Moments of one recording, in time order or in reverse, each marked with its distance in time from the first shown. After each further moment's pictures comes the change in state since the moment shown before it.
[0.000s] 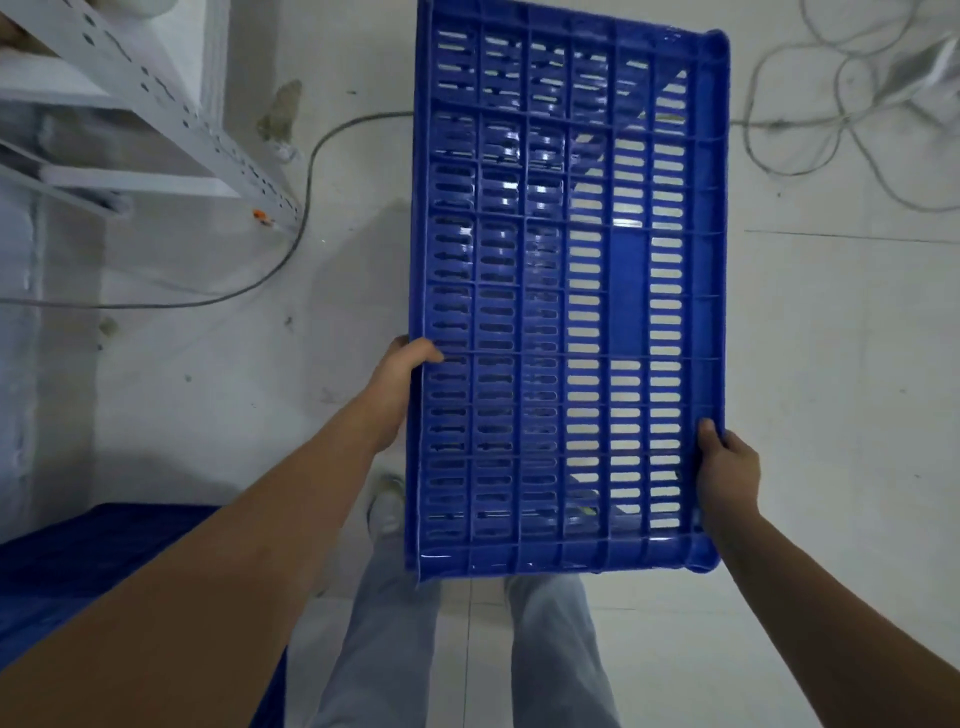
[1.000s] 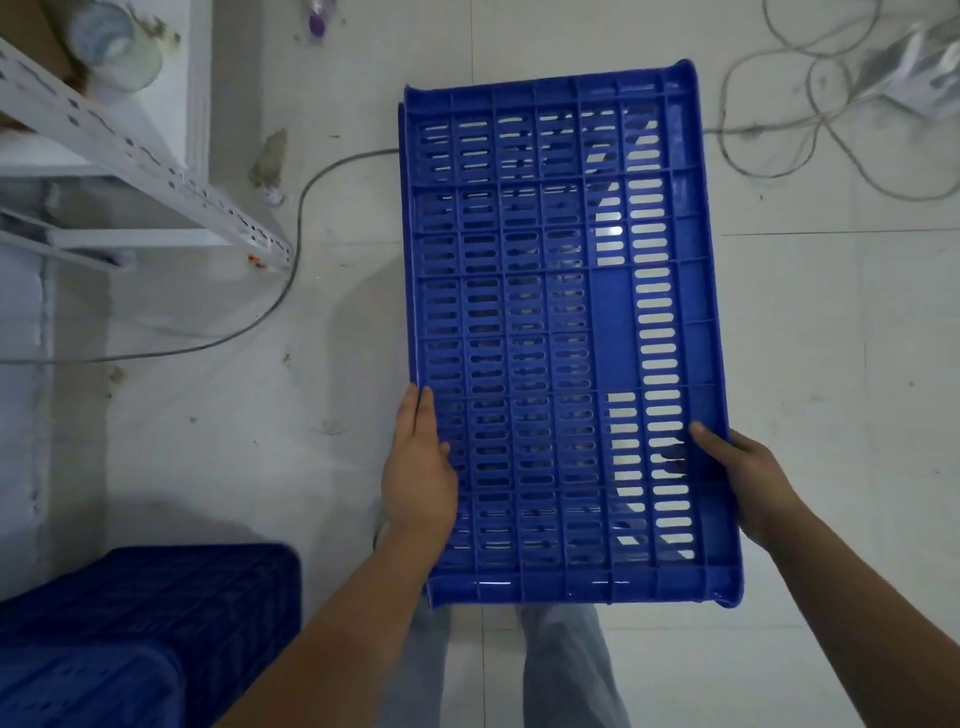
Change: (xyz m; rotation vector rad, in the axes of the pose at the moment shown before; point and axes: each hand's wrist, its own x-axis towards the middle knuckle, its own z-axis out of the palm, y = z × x) left_hand -0.026 -0.068 0.034 0.906 0.352 0.528; right_hand 0.020 -0.019 -0.036 0.156 -0.345 0.130
